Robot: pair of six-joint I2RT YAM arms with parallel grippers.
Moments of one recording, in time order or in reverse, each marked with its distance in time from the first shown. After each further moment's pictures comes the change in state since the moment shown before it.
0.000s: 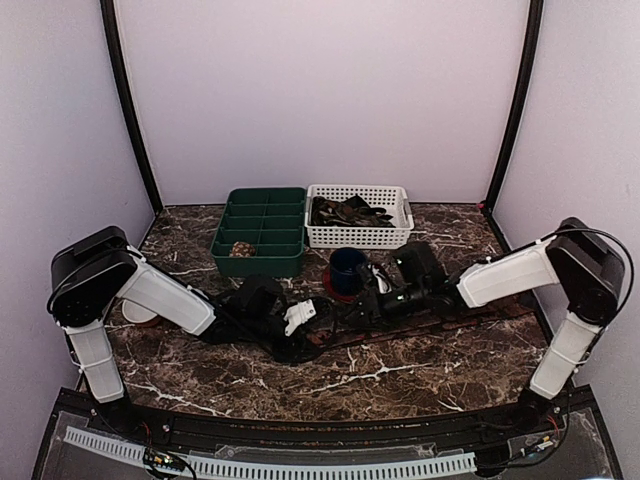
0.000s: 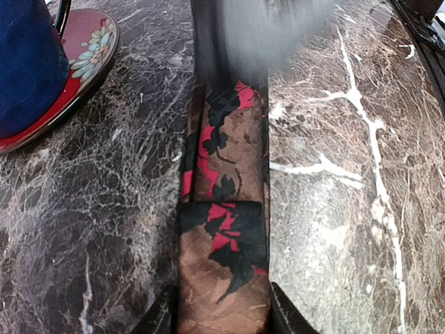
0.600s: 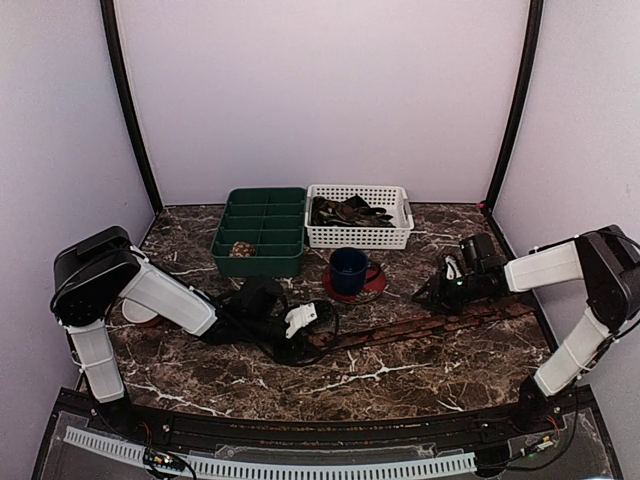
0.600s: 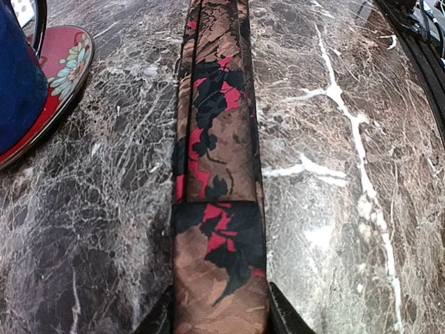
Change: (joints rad) left arm 0.000 0.015 0.000 0.018 0.052 0.060; right arm -0.469 -0.185 -0.149 -0.230 0.104 -0.131
